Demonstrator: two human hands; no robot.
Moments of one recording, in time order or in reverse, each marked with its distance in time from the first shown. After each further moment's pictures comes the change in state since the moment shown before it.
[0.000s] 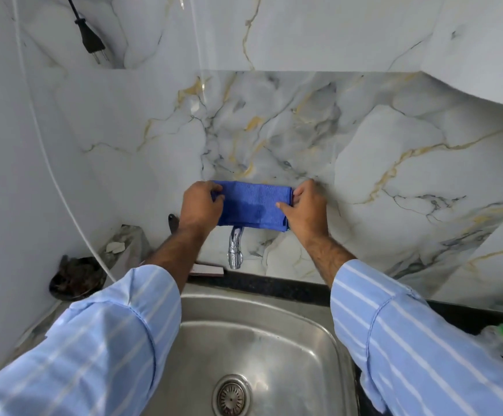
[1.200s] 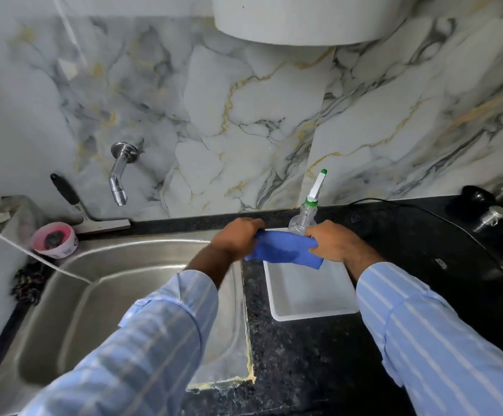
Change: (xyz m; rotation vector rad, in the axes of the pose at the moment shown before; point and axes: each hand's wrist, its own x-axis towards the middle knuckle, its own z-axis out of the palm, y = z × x) left_hand -0.295 0.184 0.140 0.141 -0.732 0.635; right_hand -0.209 0.196 -0.322 -0.858 -0.704 0.152
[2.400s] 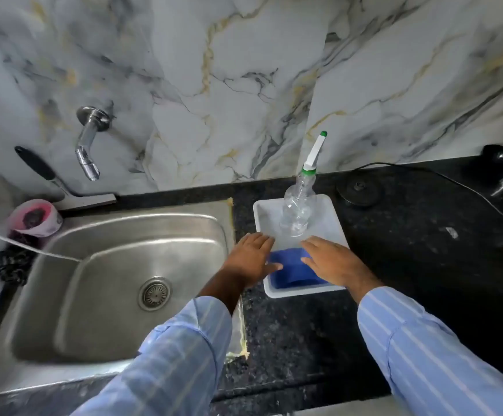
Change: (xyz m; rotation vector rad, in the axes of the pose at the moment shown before) left_hand -0.024 0.015 0.132 0.126 -0.158 0.015; right_hand -0.006 0.031 0.135 0.031 0.022 -0.119
